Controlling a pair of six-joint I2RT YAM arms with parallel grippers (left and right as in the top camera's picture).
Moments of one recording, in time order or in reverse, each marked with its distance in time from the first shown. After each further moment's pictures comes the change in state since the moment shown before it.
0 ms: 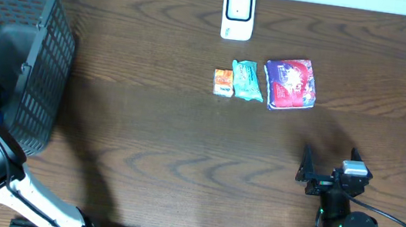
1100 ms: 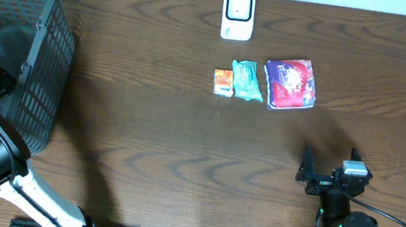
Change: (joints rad) left arm -0.055 0.023 0.154 -0.185 -0.075 -0.029; right arm 0.000 0.000 0.000 0.000 0.000 0.000
